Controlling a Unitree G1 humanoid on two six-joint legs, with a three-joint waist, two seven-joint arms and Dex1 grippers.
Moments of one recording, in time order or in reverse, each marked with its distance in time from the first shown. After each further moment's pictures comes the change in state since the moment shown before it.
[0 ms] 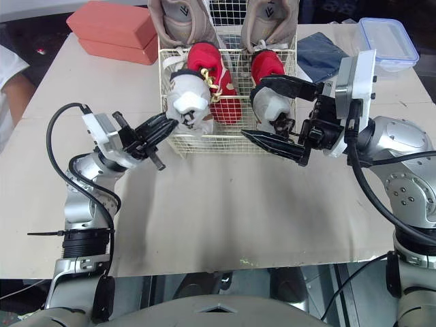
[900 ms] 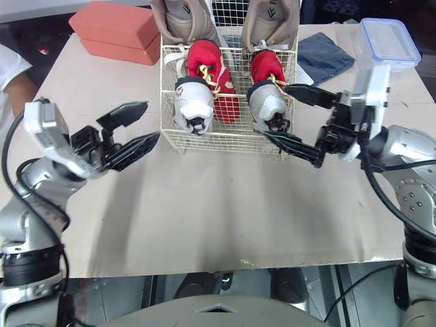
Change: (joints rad) left arm 0.225 0.256 0.202 -0.345 -0.448 0.576 0.029; right arm 0.178 -0.046 -0.126 0.085 -0.058 -0.065 0.067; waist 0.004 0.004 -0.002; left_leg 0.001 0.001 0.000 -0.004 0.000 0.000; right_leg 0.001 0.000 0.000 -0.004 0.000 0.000
